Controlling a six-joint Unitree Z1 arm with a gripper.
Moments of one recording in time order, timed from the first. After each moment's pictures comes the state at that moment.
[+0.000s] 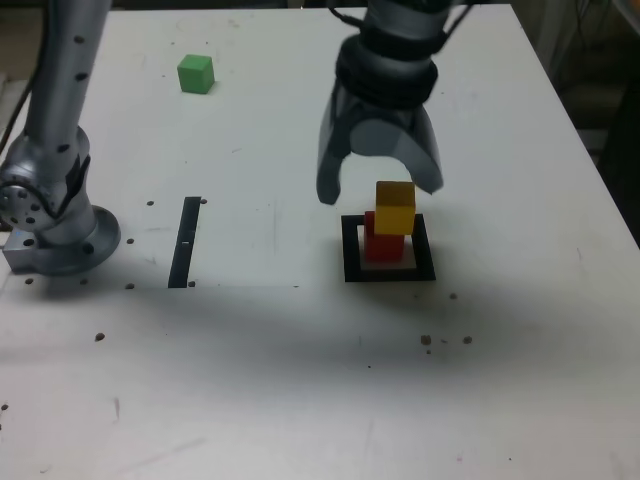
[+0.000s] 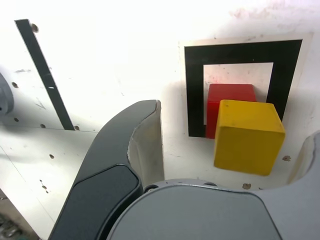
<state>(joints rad) -0.06 2.03 -1.68 1.45 0.04 -0.02</state>
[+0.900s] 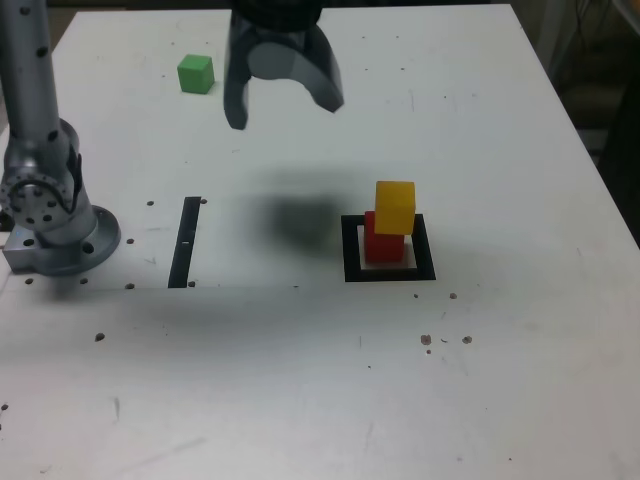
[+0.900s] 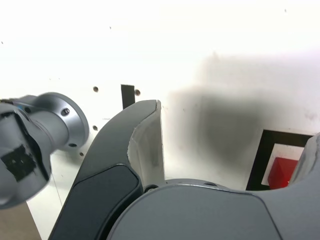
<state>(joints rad) 0.20 1.75 -1.39 1.43 0.18 0.10</state>
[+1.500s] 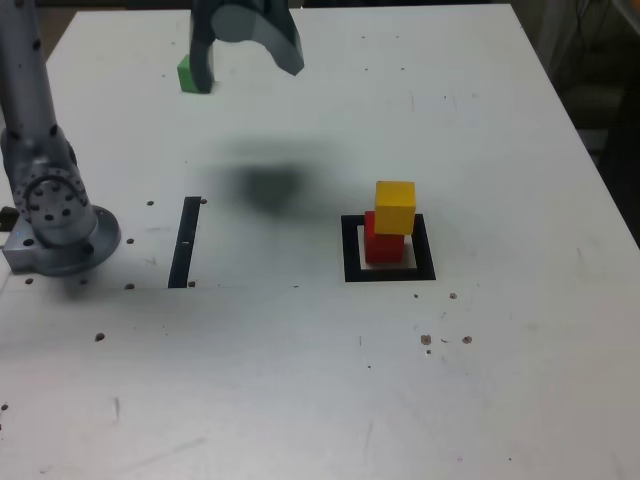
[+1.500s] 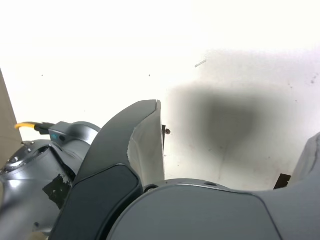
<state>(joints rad) 0.48 1.71 -1.37 1.43 0.23 0.33</state>
